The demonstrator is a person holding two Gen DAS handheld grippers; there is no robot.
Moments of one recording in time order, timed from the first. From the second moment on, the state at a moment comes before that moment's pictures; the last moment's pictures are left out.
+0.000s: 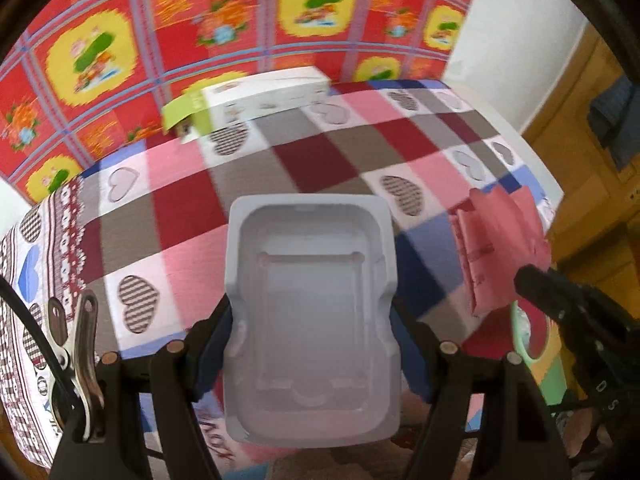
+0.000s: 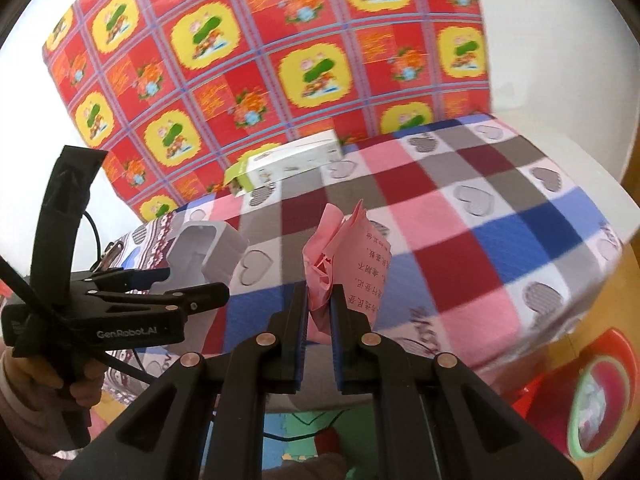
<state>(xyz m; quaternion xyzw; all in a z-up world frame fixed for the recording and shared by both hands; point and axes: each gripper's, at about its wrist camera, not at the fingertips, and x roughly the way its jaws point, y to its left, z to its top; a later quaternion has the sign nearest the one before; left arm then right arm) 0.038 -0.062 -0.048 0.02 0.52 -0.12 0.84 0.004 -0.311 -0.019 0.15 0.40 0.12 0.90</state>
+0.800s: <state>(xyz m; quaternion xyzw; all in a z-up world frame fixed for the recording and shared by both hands) -0.014 -0.214 -0.019 0.07 0.50 -0.23 0.83 -0.095 -0.425 -0.010 0.19 0.37 0.02 0.91</state>
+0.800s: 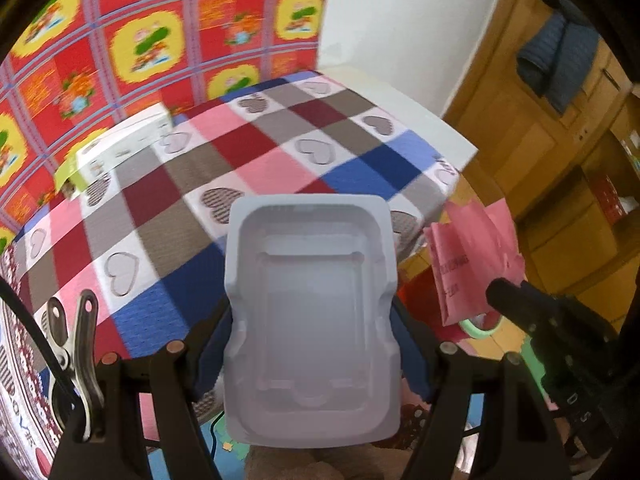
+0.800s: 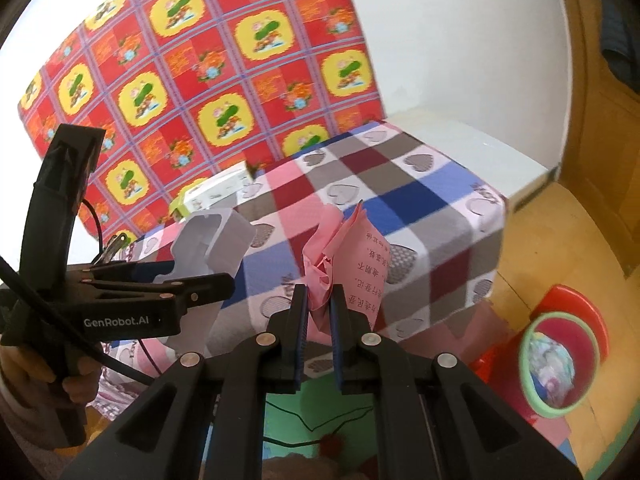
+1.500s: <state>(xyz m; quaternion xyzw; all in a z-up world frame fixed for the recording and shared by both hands) -0.019 -0.315 -0.029 0.14 0.49 -0.37 0.78 -0.153 -0.474 -0.016 0.24 0.35 -0.16 0.89</state>
